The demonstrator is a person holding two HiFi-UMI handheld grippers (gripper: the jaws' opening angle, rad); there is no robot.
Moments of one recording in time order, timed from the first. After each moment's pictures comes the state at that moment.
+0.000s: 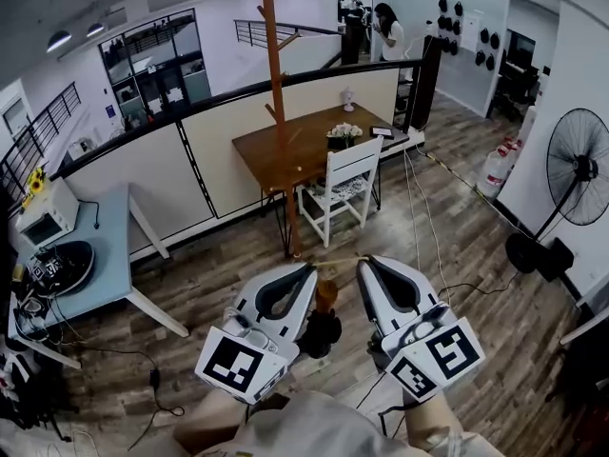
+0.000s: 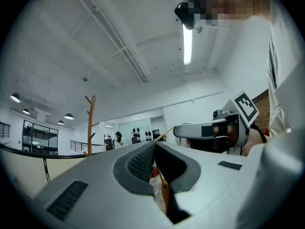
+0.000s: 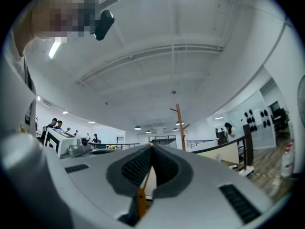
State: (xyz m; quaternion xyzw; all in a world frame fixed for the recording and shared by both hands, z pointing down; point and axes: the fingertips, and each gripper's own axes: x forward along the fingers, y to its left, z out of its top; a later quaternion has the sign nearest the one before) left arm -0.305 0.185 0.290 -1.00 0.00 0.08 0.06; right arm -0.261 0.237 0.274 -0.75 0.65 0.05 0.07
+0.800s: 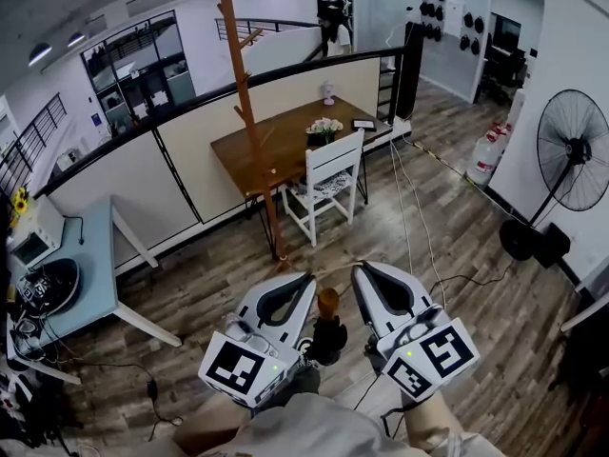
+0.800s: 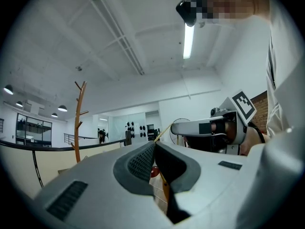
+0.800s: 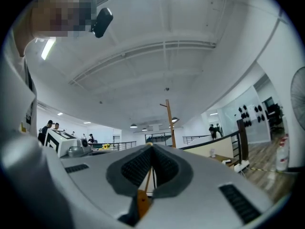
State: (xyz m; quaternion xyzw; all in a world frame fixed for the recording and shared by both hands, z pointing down) left arm -0.222 0.199 0.327 -1.00 -0.03 0.04 0.05; right arm -0.181 0.247 0.307 -0.77 0.64 0.02 0.07
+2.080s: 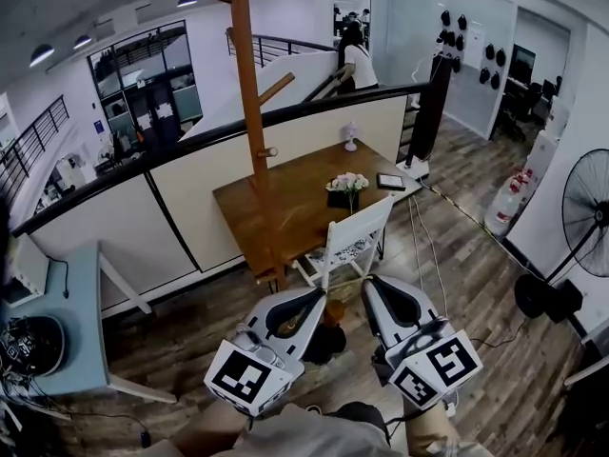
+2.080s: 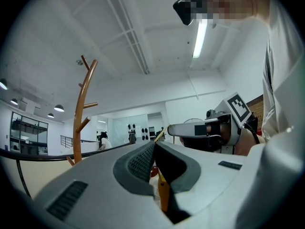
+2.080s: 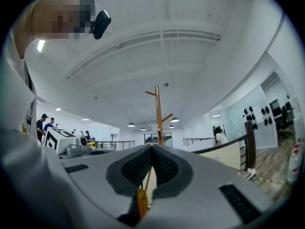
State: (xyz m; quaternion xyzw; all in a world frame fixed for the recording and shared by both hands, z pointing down) left arm -0.014 -0.072 0.312 -1.00 -0.05 0.06 0.05; right arm 0.032 -0.028 0.292 -0.77 0.64 0.03 0.06
